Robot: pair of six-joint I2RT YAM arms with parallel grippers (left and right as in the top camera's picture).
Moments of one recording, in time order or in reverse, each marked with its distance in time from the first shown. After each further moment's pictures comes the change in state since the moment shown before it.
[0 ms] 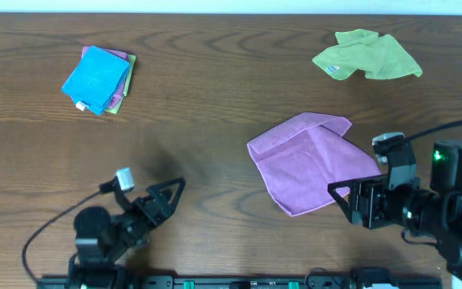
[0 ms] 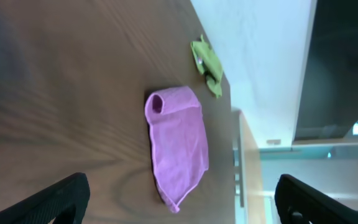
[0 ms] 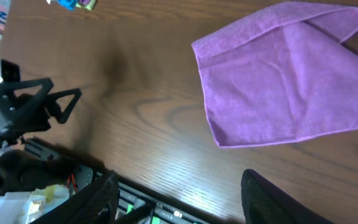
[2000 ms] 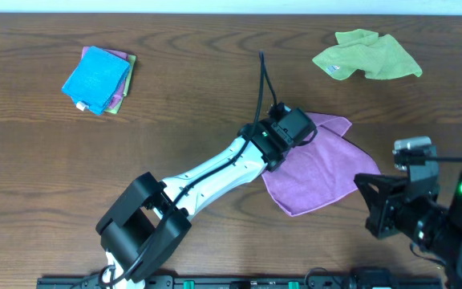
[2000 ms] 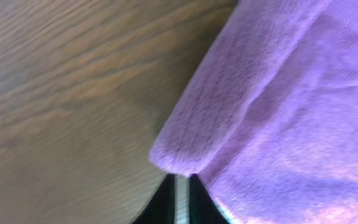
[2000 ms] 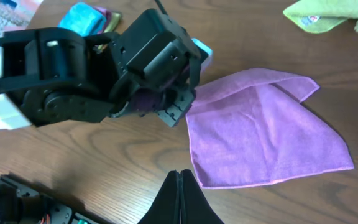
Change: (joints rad) left arm -0.826 1.672 1.271 -0.401 -0.953 0.746; right arm -0.018 -0.146 -0.002 0.130 0.050 0.010
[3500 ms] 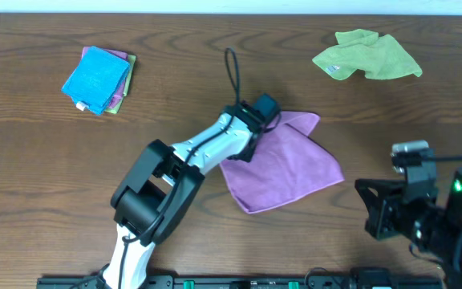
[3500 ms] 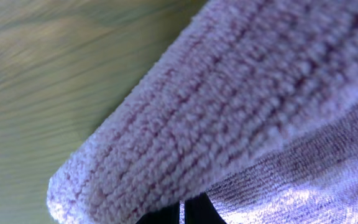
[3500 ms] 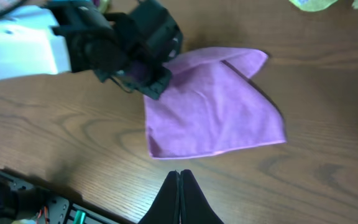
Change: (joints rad) left arm 0.200 0.181 0.021 -0.161 0.057 -0.059; right arm 0.000 0.041 -0.021 -0.035 0.026 0.000
